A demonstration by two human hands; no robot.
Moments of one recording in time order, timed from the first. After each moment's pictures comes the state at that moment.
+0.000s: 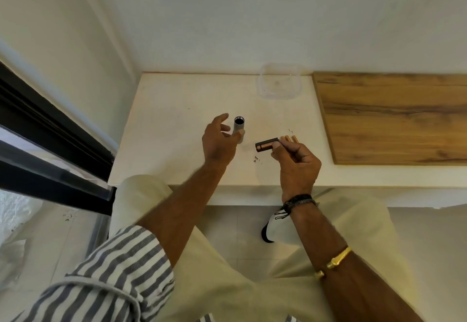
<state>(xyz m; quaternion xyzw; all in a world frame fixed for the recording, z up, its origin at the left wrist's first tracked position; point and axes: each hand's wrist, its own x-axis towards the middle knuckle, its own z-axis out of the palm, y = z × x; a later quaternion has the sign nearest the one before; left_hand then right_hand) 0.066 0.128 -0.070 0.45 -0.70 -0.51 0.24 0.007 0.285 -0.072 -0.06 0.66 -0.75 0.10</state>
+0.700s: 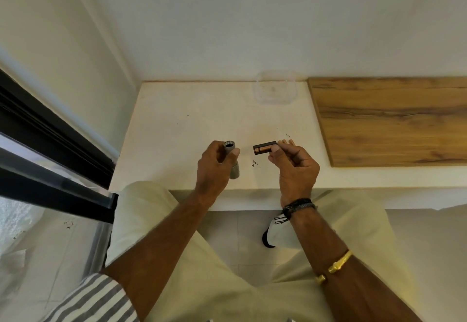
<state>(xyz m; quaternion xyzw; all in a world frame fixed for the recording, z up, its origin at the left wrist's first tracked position) 0.114 0.153 -0.078 0.36 -0.71 -0.56 0.23 0.012 0.289 -0.067 -0.06 0.62 -0.78 0.12</state>
